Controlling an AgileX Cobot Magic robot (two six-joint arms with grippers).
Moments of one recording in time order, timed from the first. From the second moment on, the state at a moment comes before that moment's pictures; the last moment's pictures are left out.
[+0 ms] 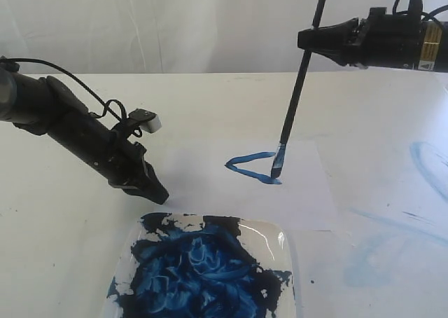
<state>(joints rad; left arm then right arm) -0.28 2.07 -1.28 -0.87 0.87 1.20 0.04 1.85 -1.24 -1.47 -1.15 1.27</state>
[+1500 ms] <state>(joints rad) -0.28 2.07 -1.28 -0.87 0.88 1.20 0.22 1.74 -1.19 -1.13 -0.52 1.21</state>
